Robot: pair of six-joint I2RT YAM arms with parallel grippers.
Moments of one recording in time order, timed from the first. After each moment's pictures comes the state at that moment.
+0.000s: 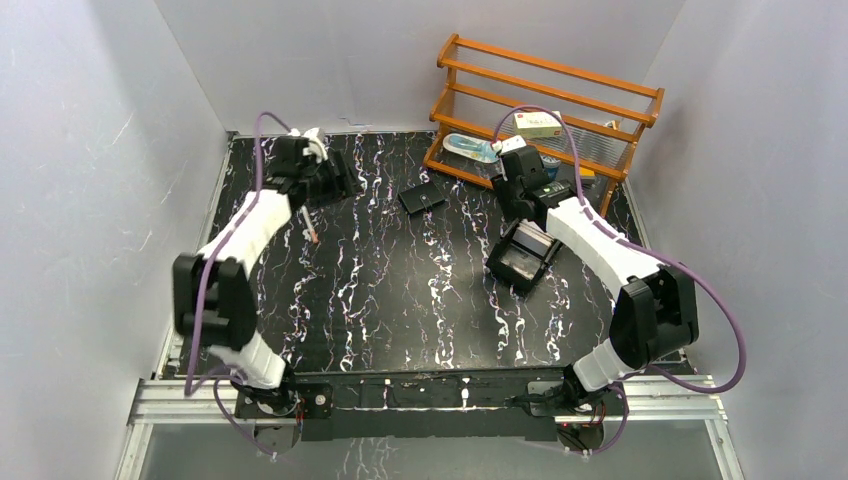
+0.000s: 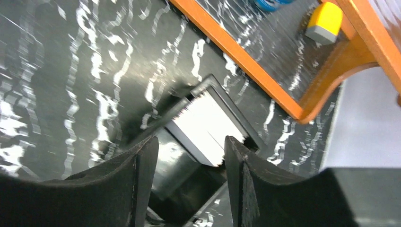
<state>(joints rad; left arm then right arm) -0.15 1.53 1.20 -0.40 0.28 -0.42 0.44 1.52 1.22 -0.55 0.37 -0.13</state>
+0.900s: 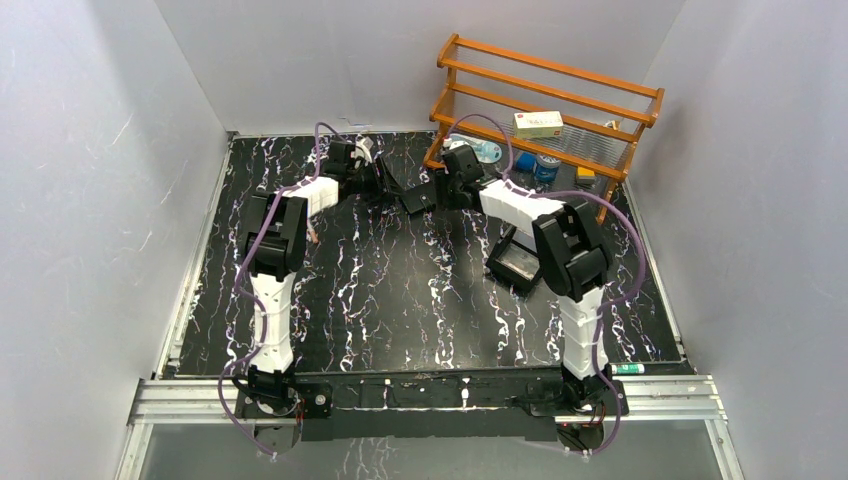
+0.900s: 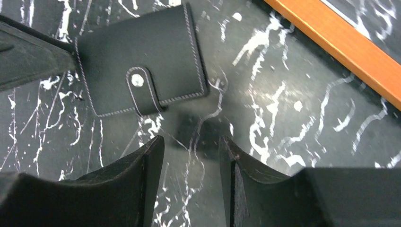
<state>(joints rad) -0.23 2.27 1.60 -0.07 0.56 -0.58 0.55 2.06 1.52 -0.26 0.10 0.32</state>
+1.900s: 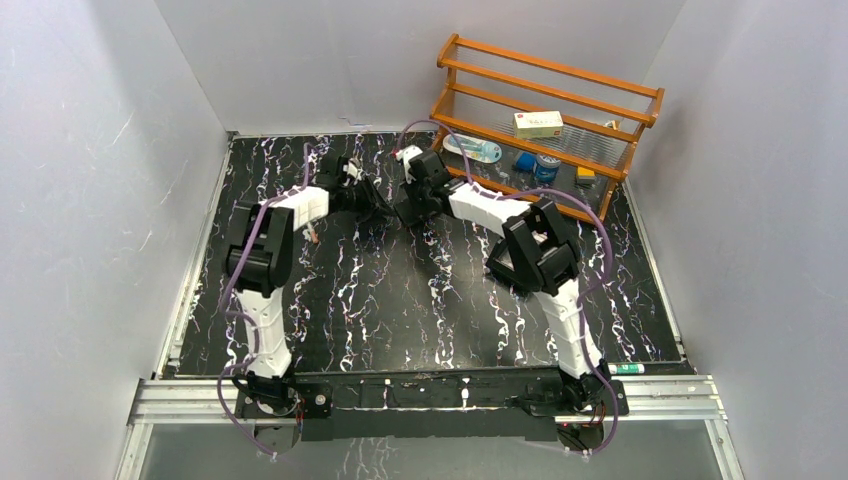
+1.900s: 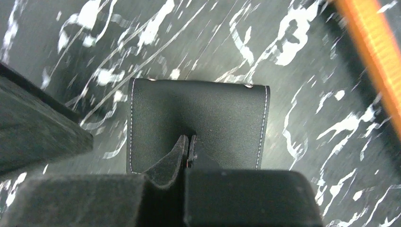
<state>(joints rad) -0.23 2.12 1.41 -0.18 0.51 -0.71 0.66 2.29 1.79 -0.25 0.05 0.01</state>
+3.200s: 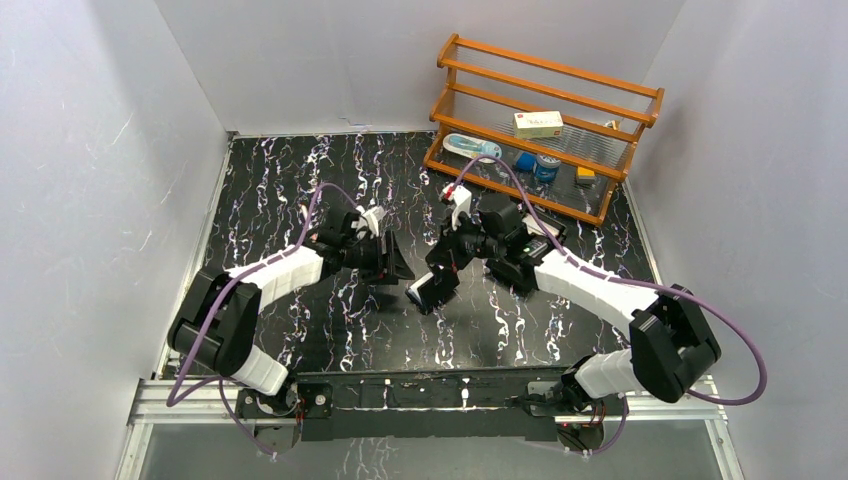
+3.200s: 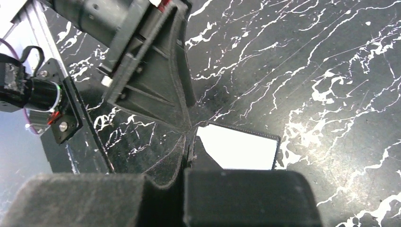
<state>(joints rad) -0.46 1.51 0.81 -0.15 0.61 -0.60 0.70 1.37 0.87 -0.01 -0.46 0.19</state>
